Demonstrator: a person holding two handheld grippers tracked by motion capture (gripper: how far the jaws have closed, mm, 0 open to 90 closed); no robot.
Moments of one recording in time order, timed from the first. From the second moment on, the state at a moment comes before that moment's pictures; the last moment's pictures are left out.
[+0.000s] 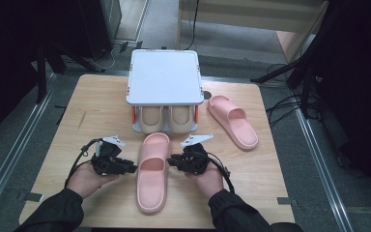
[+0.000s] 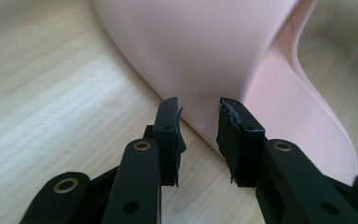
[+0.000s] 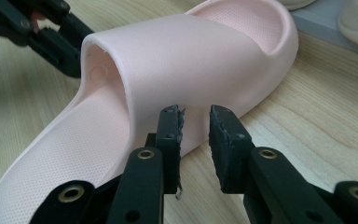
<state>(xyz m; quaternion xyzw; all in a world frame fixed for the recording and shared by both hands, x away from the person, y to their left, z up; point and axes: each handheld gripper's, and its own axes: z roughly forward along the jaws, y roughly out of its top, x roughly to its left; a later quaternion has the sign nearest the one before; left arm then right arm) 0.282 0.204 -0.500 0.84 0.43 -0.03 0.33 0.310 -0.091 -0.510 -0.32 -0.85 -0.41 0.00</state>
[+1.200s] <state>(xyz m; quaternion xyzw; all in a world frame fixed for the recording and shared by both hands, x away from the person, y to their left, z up) 0.297 0.237 -0.494 0.81 0.47 -0.02 0.36 0.347 -0.172 -0.475 -0.37 -0.81 -0.46 -0.05</state>
